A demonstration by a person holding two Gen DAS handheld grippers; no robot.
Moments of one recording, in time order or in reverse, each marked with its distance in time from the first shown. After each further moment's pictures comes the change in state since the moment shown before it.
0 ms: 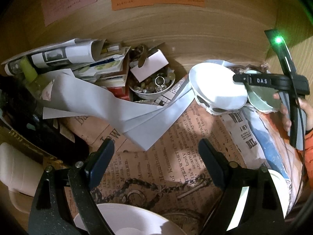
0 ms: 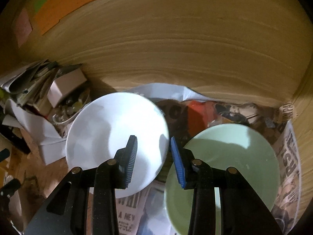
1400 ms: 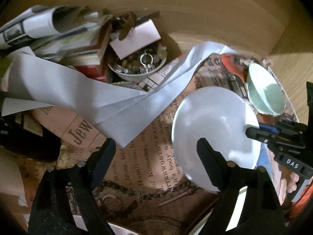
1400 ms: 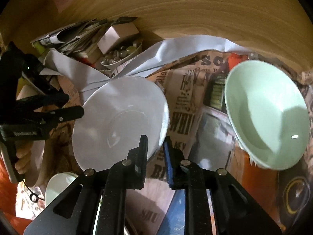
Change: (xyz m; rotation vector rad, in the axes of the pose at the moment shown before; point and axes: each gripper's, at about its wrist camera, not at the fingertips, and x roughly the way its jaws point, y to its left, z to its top) left arm 0.056 -0.012 0.020 -0.083 0.222 -0.117; right arm -0.029 0.039 -0.070 -0.057 0.156 0.232
